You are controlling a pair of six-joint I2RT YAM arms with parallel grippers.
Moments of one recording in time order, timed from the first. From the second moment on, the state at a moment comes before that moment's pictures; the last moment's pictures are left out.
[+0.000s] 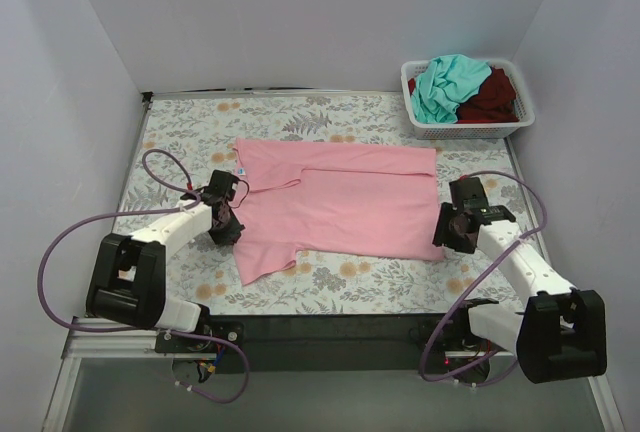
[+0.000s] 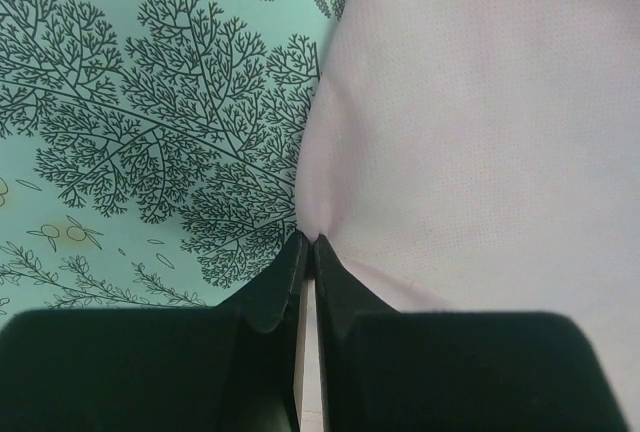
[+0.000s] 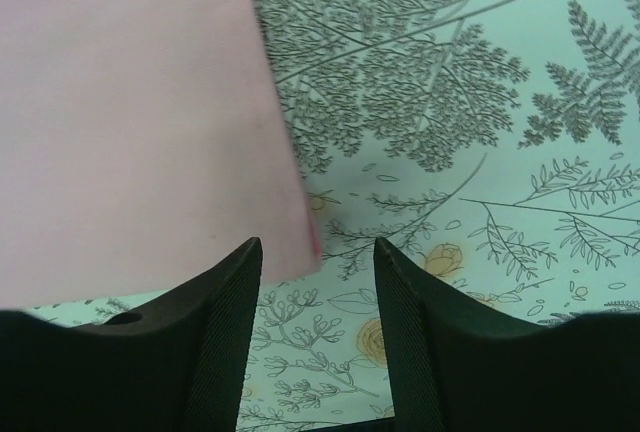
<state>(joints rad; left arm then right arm) -0.26 1.42 0.73 -0.59 -0.20 -0.79 0.19 1.11 0.64 -0.69 0.14 0.38</state>
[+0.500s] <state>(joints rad) -0.26 1.41 0.71 -0.55 -0.19 -0.78 0.06 1.10 0.54 -0.68 -0.09 0.45</state>
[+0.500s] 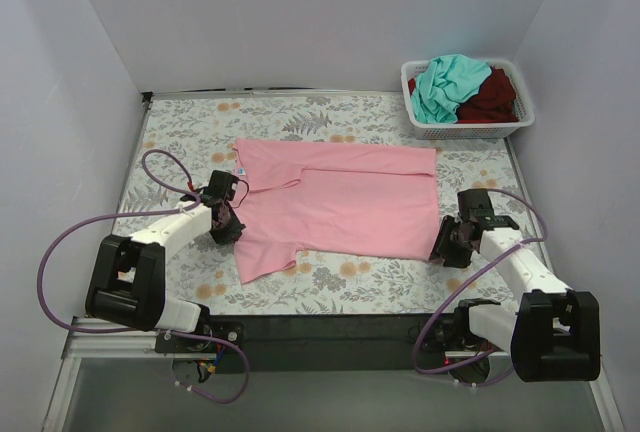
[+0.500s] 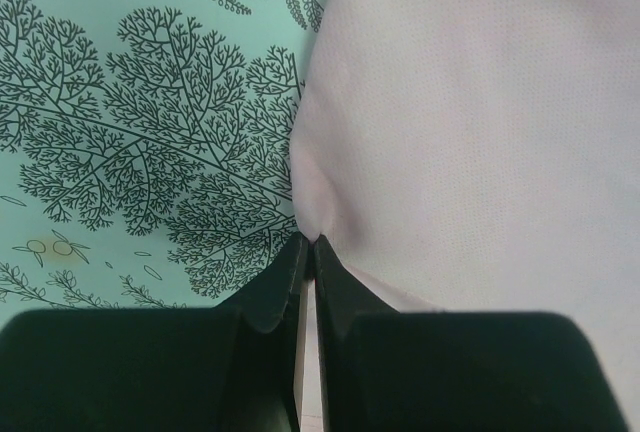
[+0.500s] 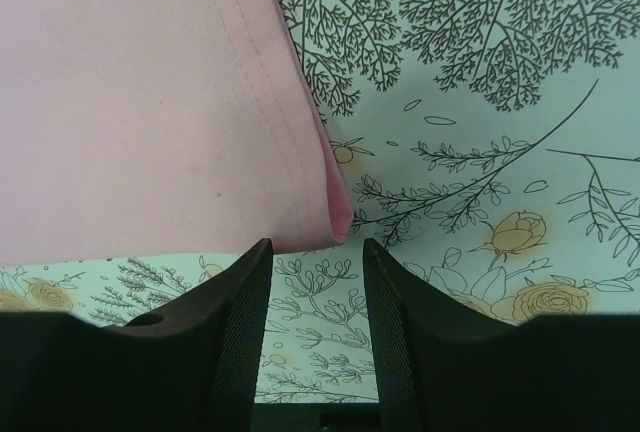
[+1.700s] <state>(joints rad) -0.26 1.39 0.70 -0.53 -0.17 -0.78 0.06 1.07 0.51 -0.64 -0.02 0.50</state>
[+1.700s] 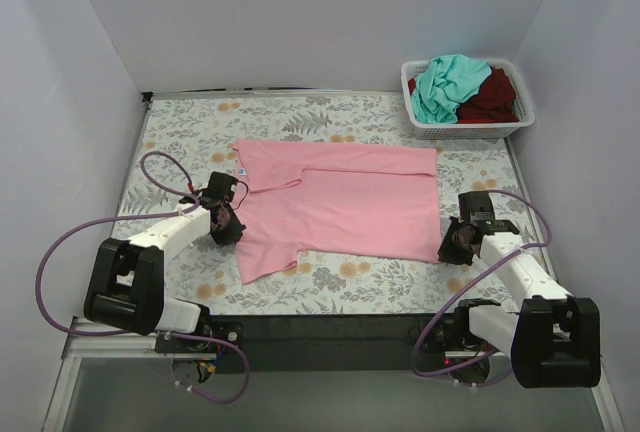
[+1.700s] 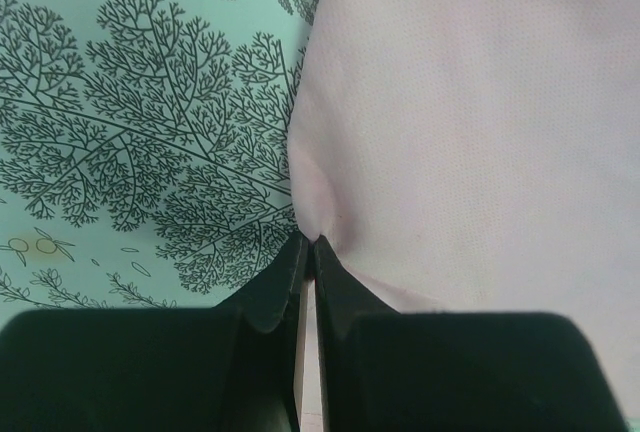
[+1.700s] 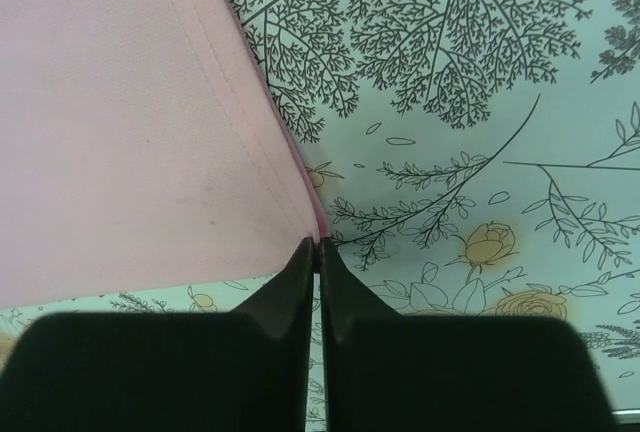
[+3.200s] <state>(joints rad) -0.13 1.85 1.33 -0.70 -0.06 -0.67 -0.02 1.57 1.03 -0.55 -0.05 0.35</state>
